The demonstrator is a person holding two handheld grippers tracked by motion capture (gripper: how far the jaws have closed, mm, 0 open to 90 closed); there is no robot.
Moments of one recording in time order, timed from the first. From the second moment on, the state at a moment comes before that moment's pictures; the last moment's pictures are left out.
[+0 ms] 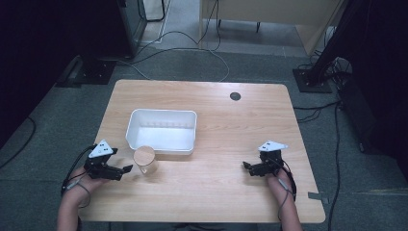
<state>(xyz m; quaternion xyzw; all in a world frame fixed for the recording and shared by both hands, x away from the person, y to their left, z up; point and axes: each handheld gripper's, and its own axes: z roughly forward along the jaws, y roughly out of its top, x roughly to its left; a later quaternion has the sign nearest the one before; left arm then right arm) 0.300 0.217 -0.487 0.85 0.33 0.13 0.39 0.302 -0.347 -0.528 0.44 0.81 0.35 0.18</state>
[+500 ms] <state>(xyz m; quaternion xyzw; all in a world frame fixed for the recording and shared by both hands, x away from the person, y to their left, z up) 0.297 0.201 -0.483 0.85 0.30 0.12 0.41 0.302 -0.347 -0.527 0.44 0.81 0.35 0.18</state>
